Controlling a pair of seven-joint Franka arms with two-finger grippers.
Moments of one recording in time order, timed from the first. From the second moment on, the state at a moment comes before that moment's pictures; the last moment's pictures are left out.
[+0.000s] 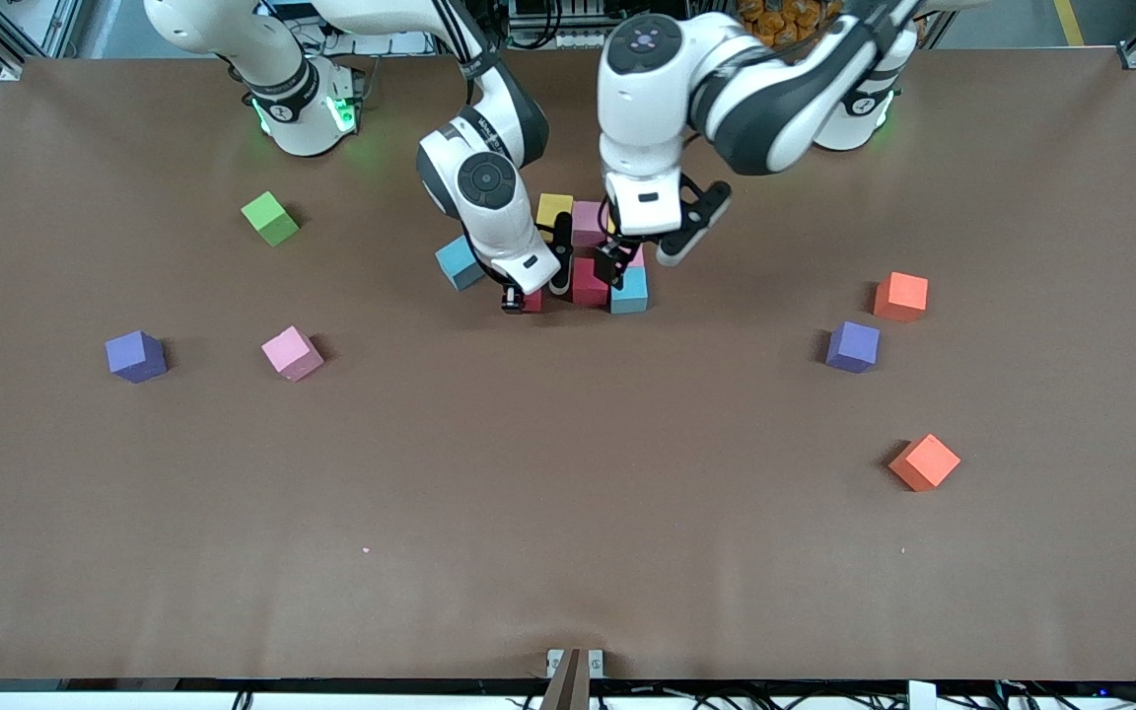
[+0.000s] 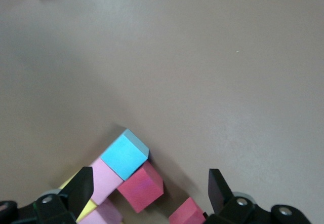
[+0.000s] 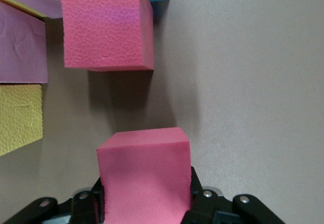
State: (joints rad) left arm -0.05 0.26 -0.80 -1.82 0.30 2.02 -1.75; right arm 1.12 0.45 -0.31 -2.03 0.31 2.41 -0.89
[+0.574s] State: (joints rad) left arm 0.23 0.28 -0.80 -1.78 0.24 1.86 -0.84; right arm 1.17 0.45 -0.30 -2.07 0.42 2.49 -0.89
